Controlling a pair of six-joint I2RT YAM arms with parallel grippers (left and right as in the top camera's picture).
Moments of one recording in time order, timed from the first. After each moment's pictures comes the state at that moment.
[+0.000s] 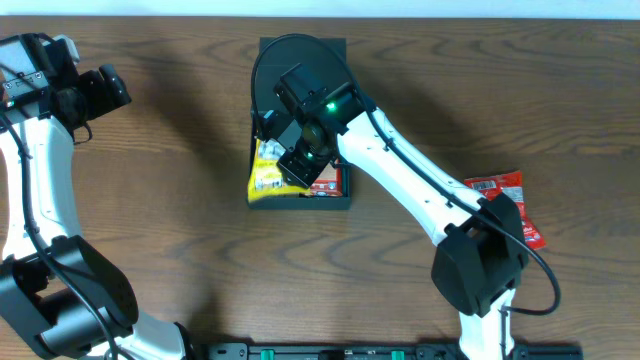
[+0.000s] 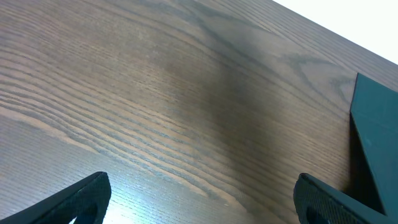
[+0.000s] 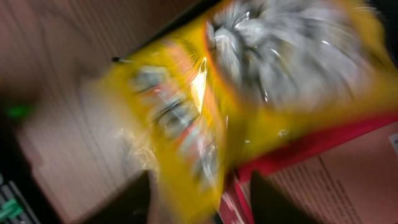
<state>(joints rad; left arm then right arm) 0.39 1.74 1.51 -0.67 0.19 -0.10 0.69 2.05 1.85 -1.13 -0.26 -0.22</state>
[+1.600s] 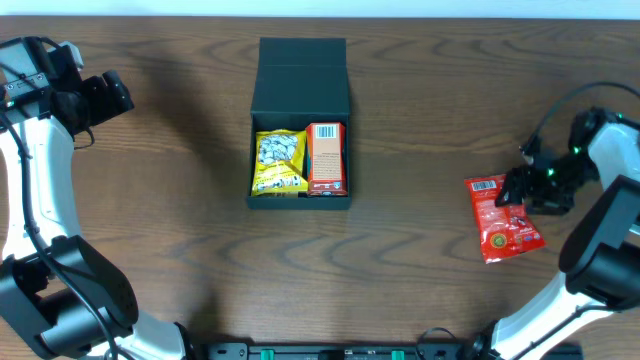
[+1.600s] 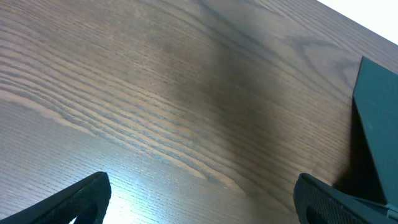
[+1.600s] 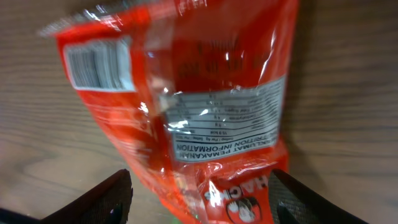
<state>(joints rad) 0.39 1.74 1.51 -0.73 0.20 -0.09 -0.46 1.99 1.37 -1.19 -0.21 -0.35</state>
